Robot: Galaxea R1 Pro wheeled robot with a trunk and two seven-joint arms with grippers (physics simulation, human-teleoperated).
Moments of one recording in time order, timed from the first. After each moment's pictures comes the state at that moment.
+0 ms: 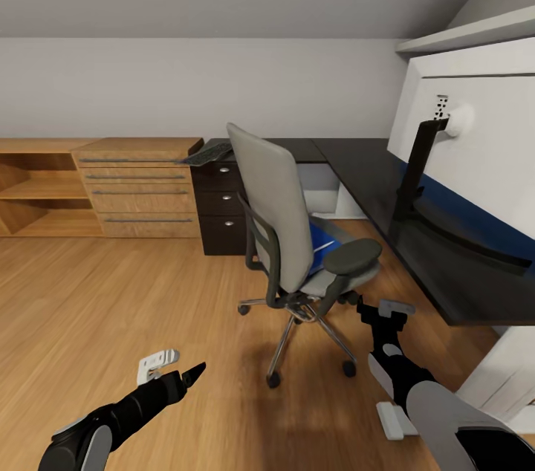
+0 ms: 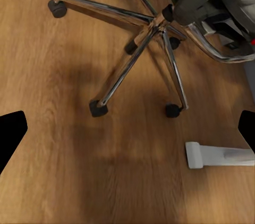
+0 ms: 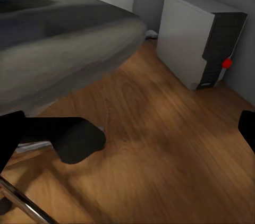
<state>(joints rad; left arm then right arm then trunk) -0.03 -0.07 0.21 -1.61 0.28 0.75 -0.35 -0.78 -0.05 0.01 -0.25 -0.05 -0.46 -0.29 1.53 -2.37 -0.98</state>
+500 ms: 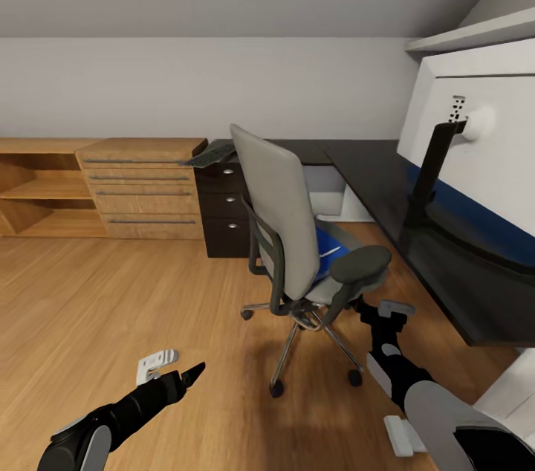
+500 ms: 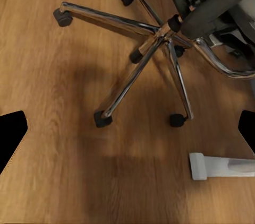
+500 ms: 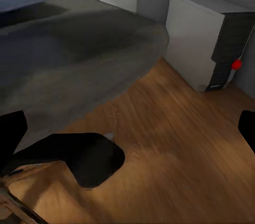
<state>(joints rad) -0.03 -0.07 0.21 -1.61 0.28 0.75 -0.35 -0.78 -0.04 0.00 -0.25 -0.06 -0.47 -0.30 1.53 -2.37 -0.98</state>
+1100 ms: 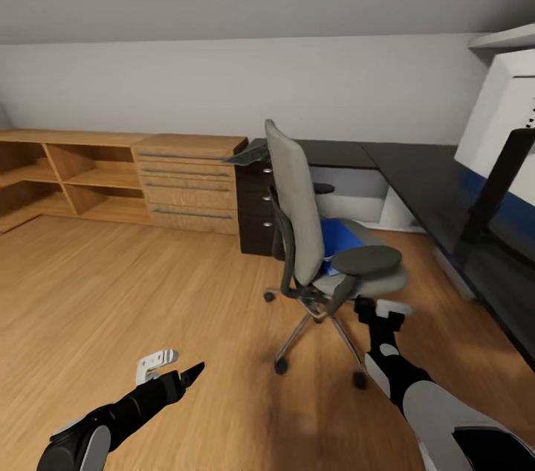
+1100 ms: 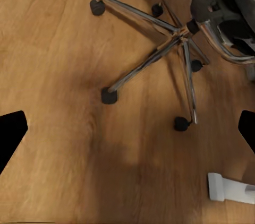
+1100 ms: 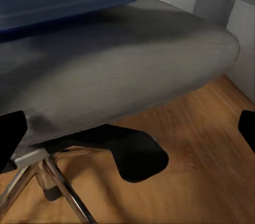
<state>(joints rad) -0.03 -0.07 0.21 -1.61 0.28 0.75 -0.35 -0.78 -0.04 0.01 -0.25 -0.06 -0.47 -0.30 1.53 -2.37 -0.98</state>
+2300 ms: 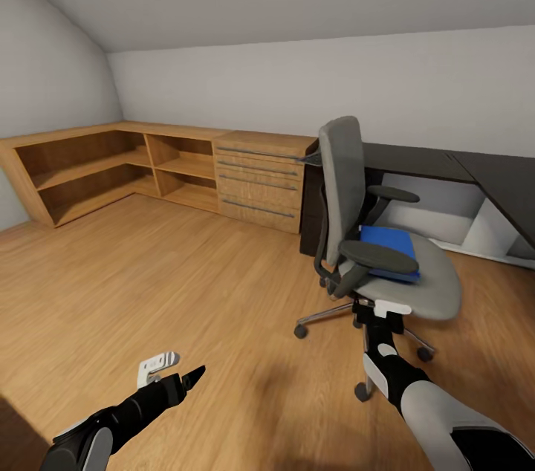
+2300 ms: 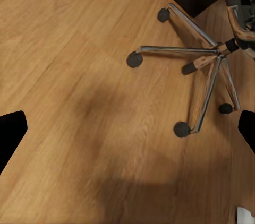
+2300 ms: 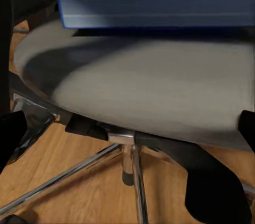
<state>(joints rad) -0.03 -0.07 0.21 -1.59 0.28 0.75 -0.35 -0.78 -0.03 0.01 -0.25 -0.06 -0.46 -0.30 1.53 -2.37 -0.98</state>
